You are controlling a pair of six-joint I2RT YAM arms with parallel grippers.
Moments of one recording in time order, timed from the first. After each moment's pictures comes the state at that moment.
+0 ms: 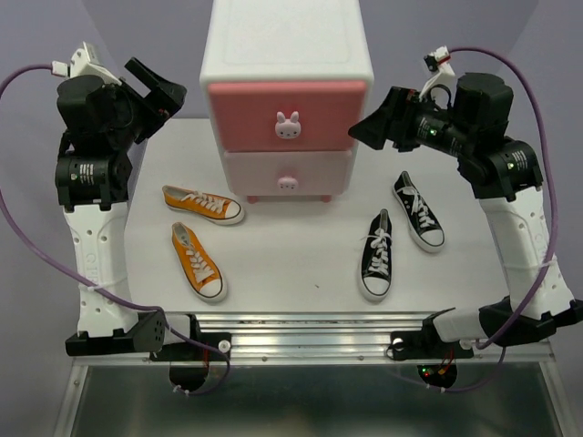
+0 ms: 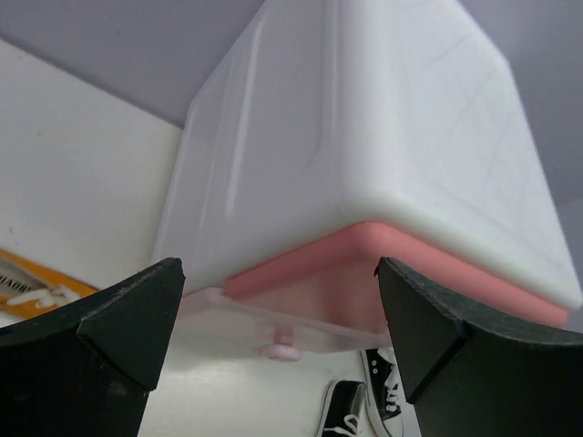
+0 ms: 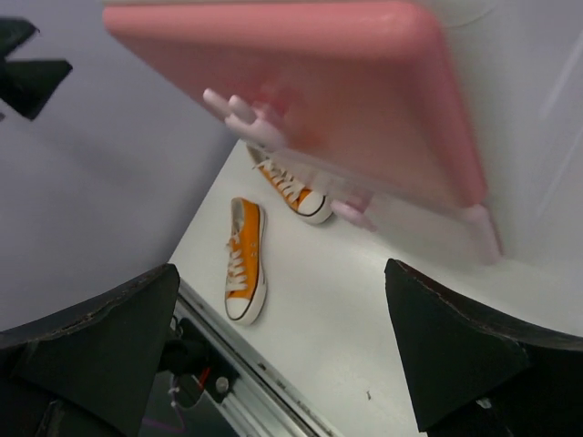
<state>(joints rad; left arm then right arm) 0.04 1.29 1.90 -0.83 0.12 -0.67 0.32 1.36 1.95 -0.81 -0.40 0.46</state>
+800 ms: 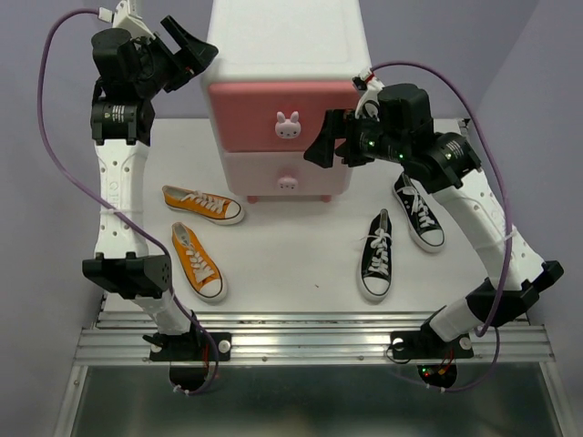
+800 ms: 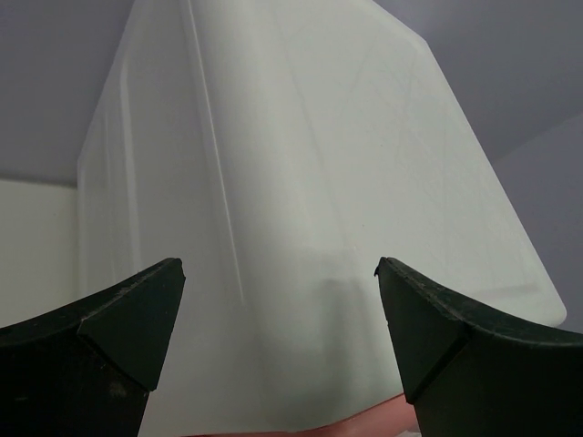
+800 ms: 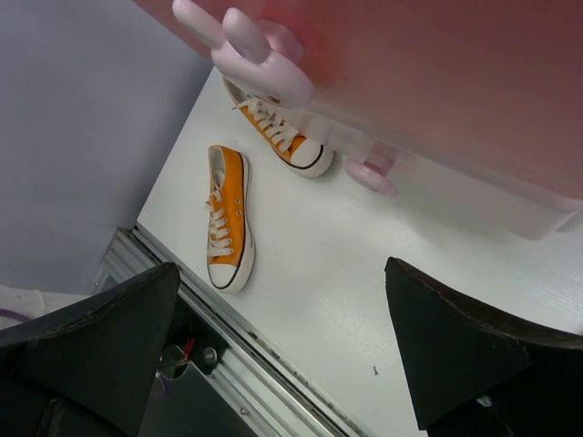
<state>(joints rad) 0.00 1.67 2.17 -0.56 0.38 -0.64 0.63 1.51 1.97 -0.87 -0.20 0.46</state>
